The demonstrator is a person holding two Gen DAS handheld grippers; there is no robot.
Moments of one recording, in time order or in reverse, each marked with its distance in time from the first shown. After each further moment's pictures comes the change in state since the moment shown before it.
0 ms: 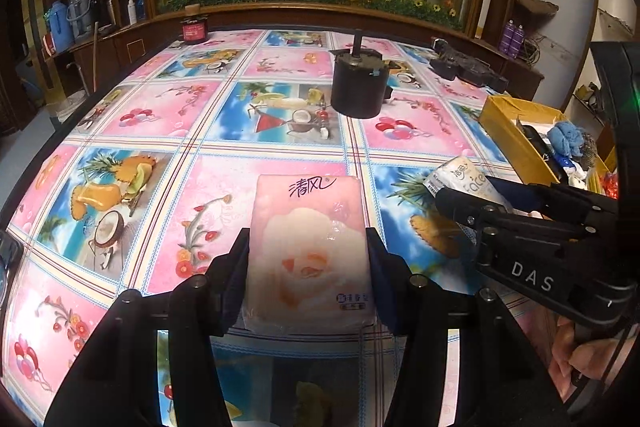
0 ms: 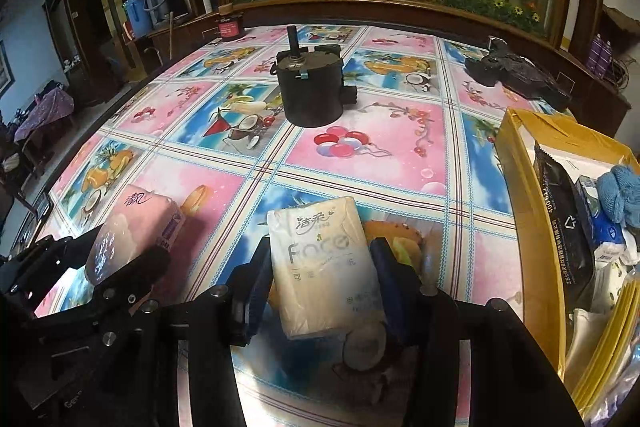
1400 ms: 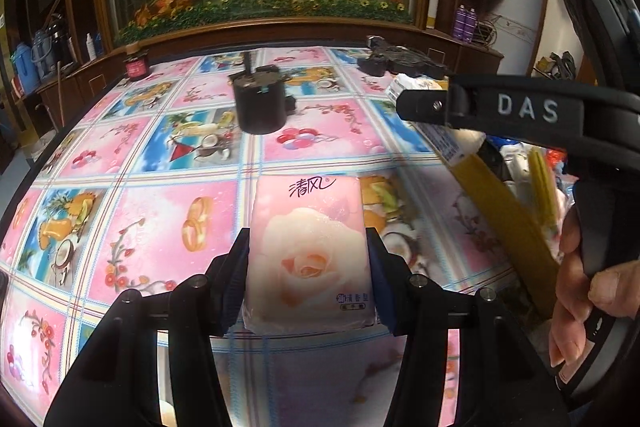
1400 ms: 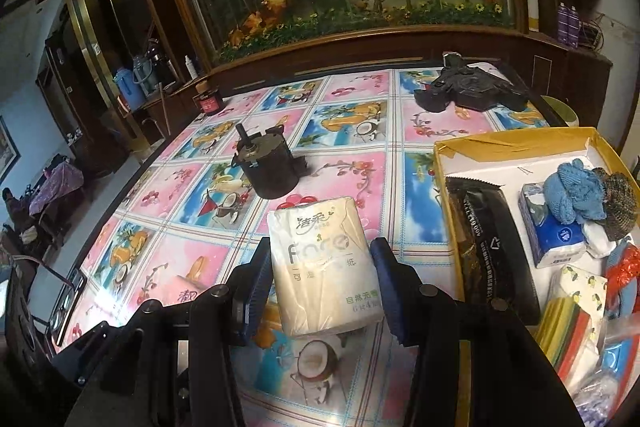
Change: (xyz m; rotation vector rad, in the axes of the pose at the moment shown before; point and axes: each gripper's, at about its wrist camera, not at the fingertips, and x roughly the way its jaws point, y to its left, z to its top) left arm -0.020 -0.081 0.000 0.132 -0.042 -0.083; right arm -0.071 -0.060 0.007 0.204 -0.149 0.052
